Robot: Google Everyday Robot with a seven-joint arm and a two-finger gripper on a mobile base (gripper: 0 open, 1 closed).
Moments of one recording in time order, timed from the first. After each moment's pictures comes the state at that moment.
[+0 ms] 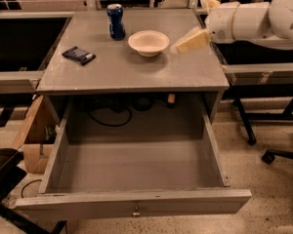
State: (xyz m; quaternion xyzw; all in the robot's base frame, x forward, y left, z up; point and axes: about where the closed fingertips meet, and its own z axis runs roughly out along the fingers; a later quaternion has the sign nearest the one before) arm 0.726 -0.128 0.972 -0.48 0.64 0.12 0.58
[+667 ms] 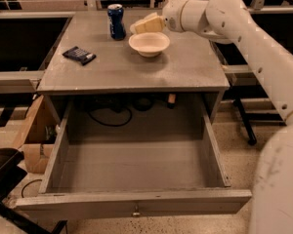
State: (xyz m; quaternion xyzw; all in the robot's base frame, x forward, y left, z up) arm 0.829 -0.030 0.973 -0.40 0.65 0.16 0.63
